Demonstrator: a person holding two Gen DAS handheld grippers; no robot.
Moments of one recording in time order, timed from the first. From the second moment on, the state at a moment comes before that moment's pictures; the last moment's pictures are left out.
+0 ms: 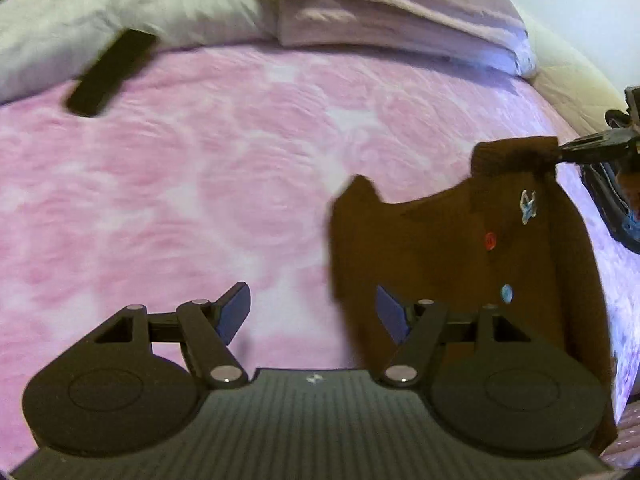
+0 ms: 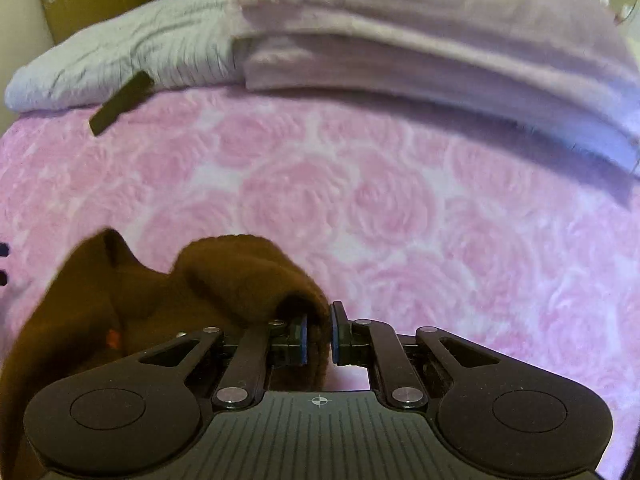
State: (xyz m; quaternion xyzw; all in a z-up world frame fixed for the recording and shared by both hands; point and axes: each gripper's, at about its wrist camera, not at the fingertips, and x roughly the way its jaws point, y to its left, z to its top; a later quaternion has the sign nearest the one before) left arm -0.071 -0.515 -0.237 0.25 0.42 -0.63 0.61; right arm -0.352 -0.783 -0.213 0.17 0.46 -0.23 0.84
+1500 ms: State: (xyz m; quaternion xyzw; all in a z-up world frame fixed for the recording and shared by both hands) left arm -0.207 -0.277 -0.174 0.30 0.48 -0.61 0.56; right arm -0.556 -0.586 -0.183 0.31 0.52 -0.26 0.76
